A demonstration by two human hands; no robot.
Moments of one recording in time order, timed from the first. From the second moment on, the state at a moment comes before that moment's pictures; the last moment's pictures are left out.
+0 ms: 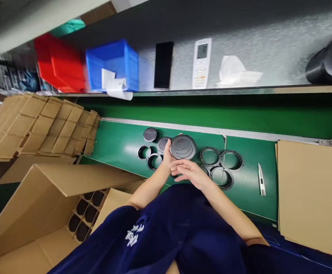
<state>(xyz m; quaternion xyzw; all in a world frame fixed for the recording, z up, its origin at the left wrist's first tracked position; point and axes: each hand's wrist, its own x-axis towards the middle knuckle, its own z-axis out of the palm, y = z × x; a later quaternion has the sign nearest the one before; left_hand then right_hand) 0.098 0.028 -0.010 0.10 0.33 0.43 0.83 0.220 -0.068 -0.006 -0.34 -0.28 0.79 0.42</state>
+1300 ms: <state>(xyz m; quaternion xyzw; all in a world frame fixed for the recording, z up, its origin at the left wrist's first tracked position) -0.027 -0.004 0.046 0.06 0.28 0.28 0.92 0.161 -0.042 0.024 -0.56 -0.72 0.22 0.34</state>
